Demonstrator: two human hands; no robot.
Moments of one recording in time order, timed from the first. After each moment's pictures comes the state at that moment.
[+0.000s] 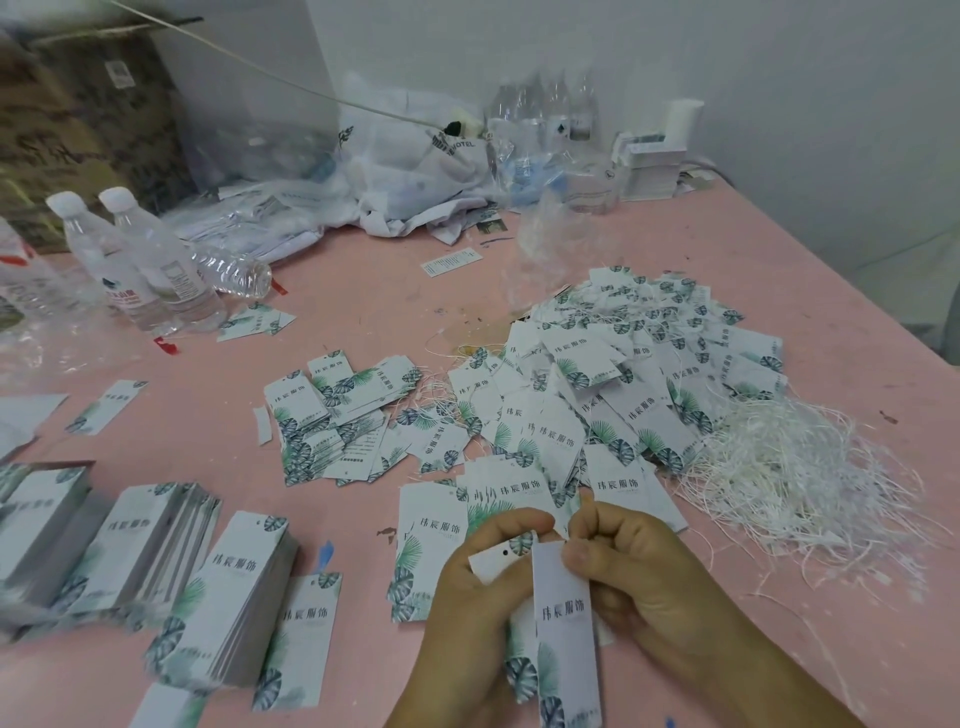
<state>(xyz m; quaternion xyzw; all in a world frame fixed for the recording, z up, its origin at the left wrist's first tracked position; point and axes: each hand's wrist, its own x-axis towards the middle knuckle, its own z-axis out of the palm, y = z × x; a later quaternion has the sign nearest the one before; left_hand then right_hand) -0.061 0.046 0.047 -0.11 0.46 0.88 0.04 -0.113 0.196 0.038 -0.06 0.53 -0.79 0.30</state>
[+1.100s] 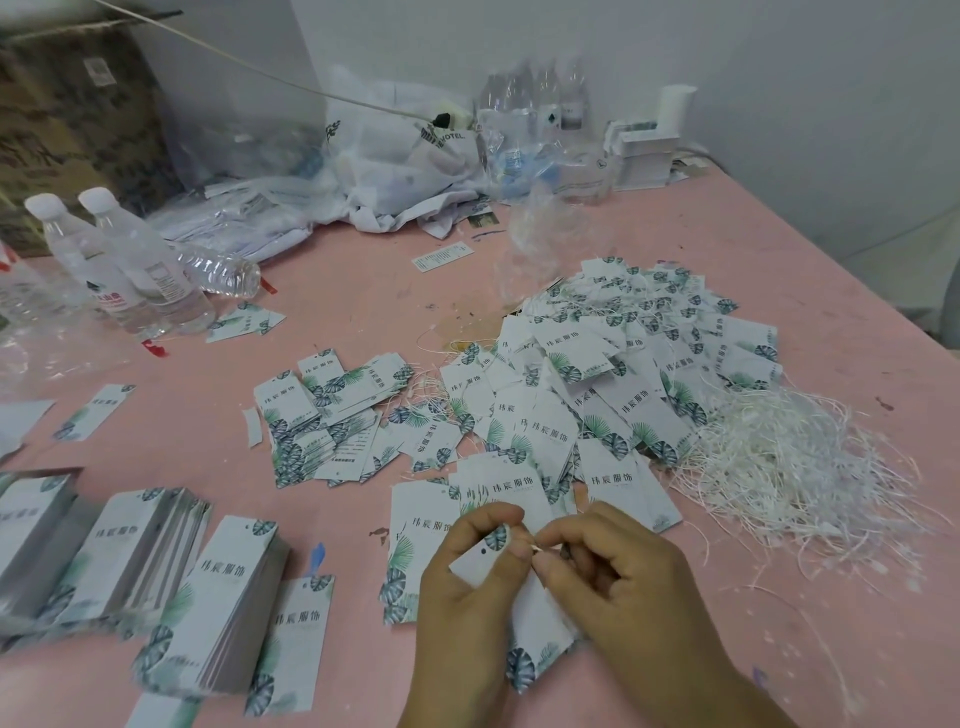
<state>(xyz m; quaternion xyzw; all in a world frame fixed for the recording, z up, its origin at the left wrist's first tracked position) -0.062 0.052 0.031 -0.16 0.52 0.84 -0.08 -0.089 0.185 0.045 -0.19 0.81 -0.55 -0.06</state>
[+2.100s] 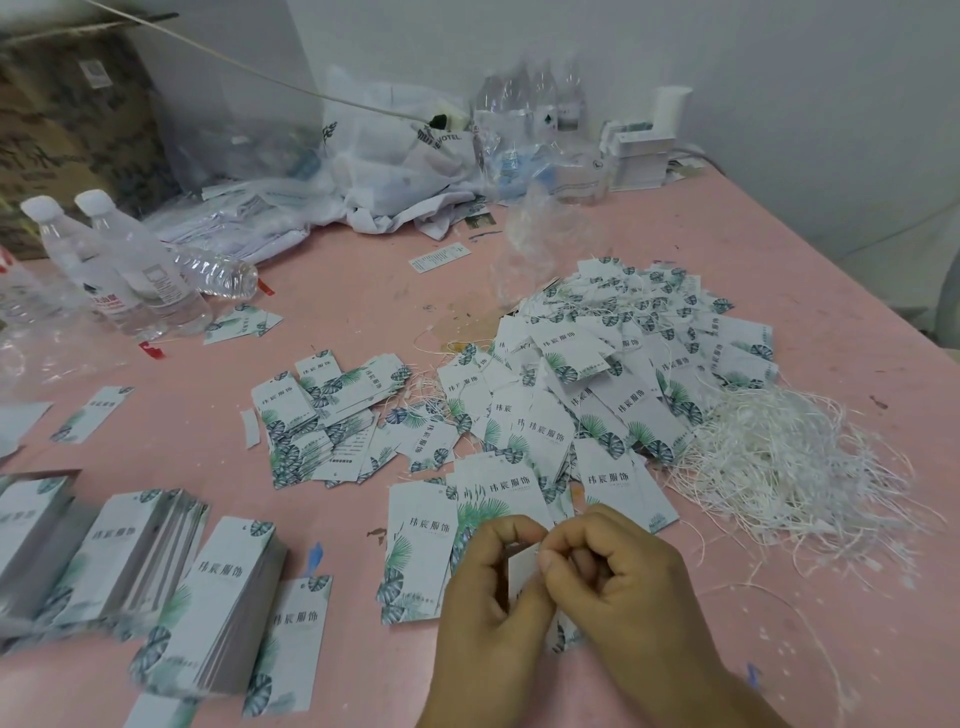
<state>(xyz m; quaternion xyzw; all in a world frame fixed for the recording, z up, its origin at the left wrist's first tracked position) -0.052 0.059 0.032 -0.06 0.66 0.75 -0.06 -0.089 0.182 0.042 -0.17 0.83 -0.53 -0.09</state>
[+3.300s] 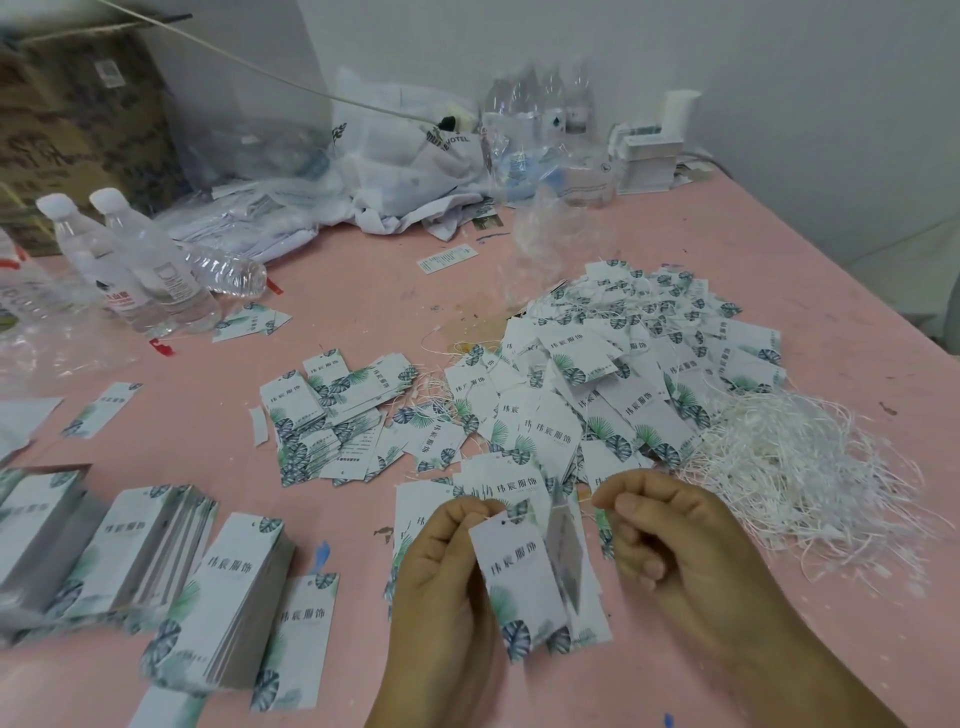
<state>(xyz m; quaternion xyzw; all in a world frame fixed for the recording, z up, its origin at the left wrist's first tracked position) -0.070 0.039 0.039 -0.16 0.40 0.90 -0.06 -0.116 0.212 0.063 -0.06 0.56 -0.81 0.18</state>
